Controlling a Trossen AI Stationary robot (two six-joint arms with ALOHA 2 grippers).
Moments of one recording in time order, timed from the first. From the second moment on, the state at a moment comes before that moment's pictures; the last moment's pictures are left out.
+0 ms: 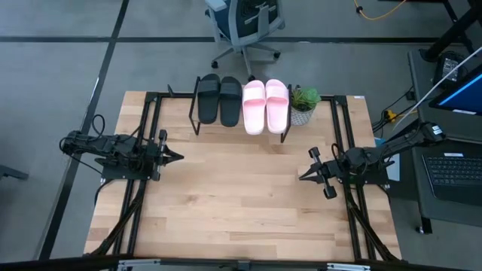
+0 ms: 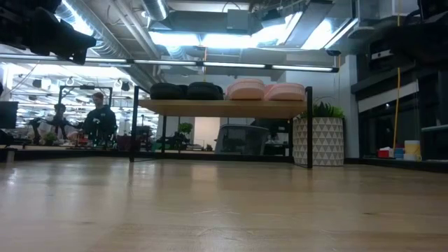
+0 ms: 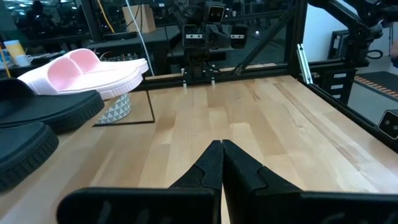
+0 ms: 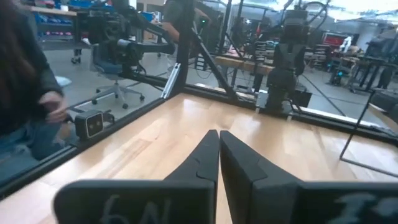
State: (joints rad) left arm -0.21 0.00 0.21 -0.33 -0.20 0.06; right arm 0.33 0.48 0.01 0.51 0.01 -0.15
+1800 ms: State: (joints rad) left arm -0.21 0.00 0.21 -0.33 -0.20 0.06; right arm -0.06 0.00 0.01 0.16 -0.12 -0.03
